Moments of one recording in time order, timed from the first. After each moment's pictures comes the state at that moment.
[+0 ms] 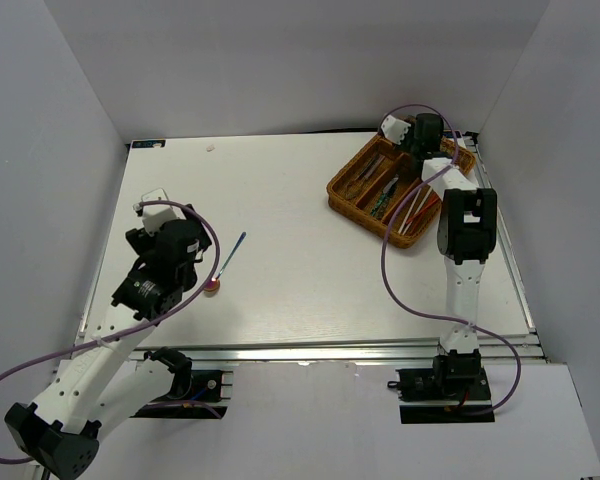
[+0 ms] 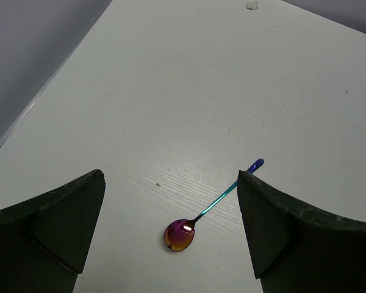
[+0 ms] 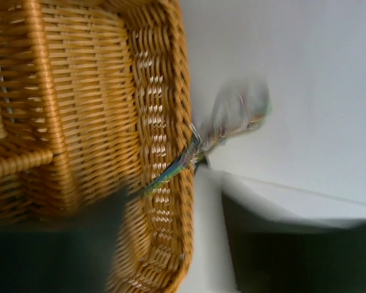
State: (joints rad) left arm -0.51 0.81 0.84 -0.54 -0.85 -0.49; right arm 0.07 2.38 1.93 0.03 0.07 -1.17
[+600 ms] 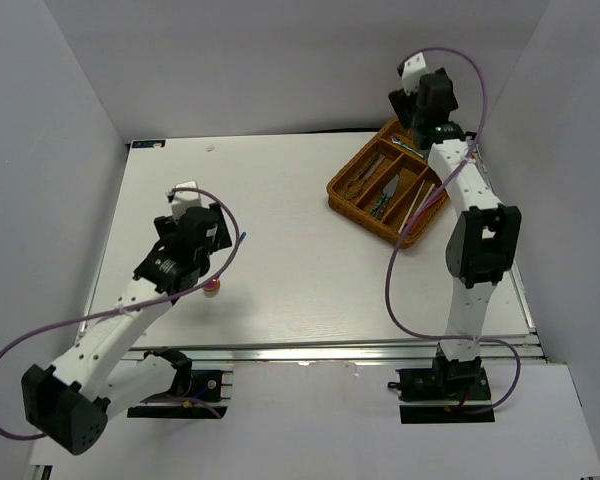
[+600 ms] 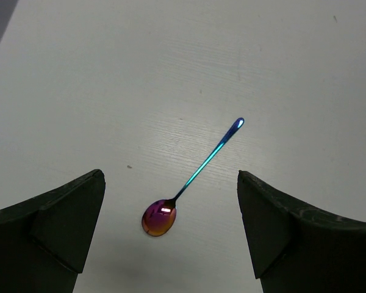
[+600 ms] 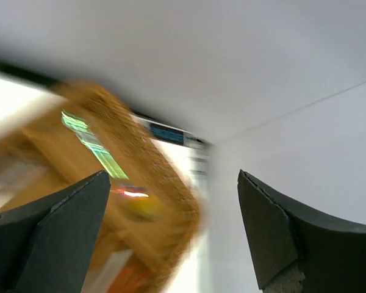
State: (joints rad) left arm -0.51 0.95 0.85 -0.50 -0.69 -0.45; right arm 0.15 2.11 1.91 -0.05 0.29 -0.65
